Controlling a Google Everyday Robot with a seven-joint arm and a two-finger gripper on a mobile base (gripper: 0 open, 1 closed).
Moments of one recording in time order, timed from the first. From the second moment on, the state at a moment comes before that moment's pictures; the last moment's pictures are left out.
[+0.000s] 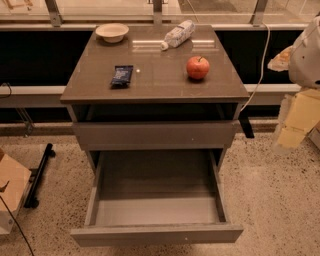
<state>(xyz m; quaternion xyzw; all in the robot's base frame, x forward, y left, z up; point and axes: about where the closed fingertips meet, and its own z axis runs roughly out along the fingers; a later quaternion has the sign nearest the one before) 0.438 -0.217 0.976 -0.60 0.78 -0.03 0.16</state>
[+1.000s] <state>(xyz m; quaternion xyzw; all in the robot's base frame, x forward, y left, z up) 0.457 -0.172 0.977 -0.61 0.76 -0.01 0.22</state>
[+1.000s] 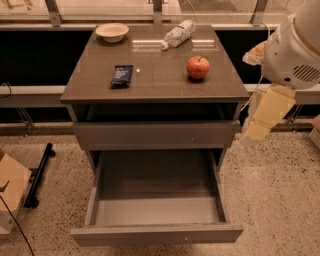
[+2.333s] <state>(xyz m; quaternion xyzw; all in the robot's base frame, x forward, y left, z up) 0.526 -0.081 0.959 -0.62 0.73 0.05 0.29</state>
